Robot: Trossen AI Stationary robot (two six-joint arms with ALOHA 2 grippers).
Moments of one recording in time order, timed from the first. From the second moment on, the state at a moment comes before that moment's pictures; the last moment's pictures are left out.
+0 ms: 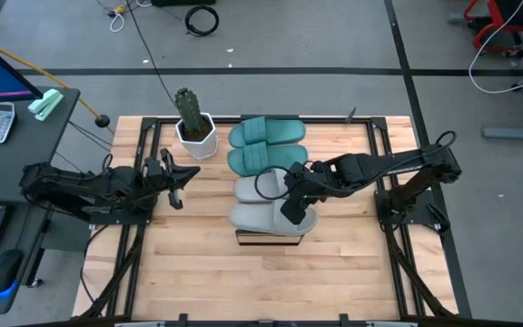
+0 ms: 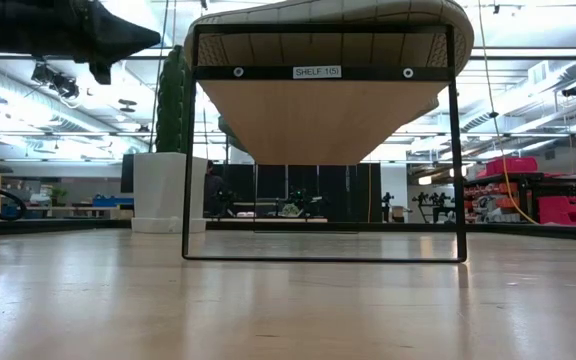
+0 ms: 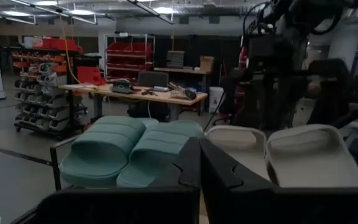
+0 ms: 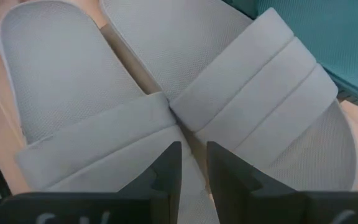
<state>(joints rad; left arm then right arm) -0.13 0.40 0.19 0.41 -0.46 -0.01 0.17 1.61 1.59 -1.09 0.21 0.81</state>
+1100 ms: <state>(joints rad) 0.02 0.09 0.19 0.11 -0.23 -0.07 0.15 1.61 1.59 -1.07 0.21 0.85</state>
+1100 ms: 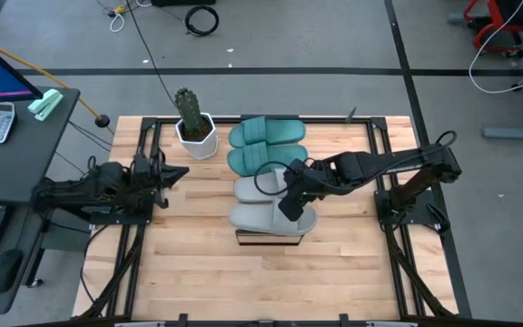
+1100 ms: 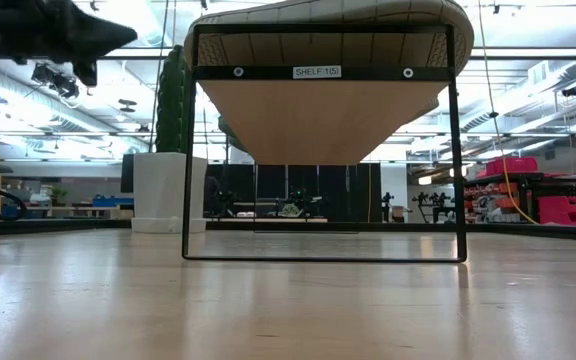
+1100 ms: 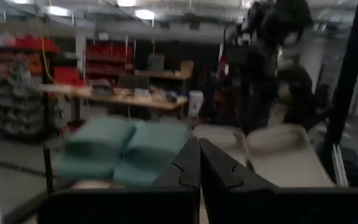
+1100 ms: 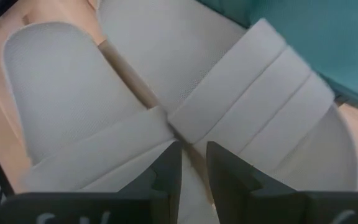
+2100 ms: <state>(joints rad) 0.02 0.02 0.07 0.07 -0.20 -0.15 0.08 1.61 1.59 -1.06 0.17 0.81</state>
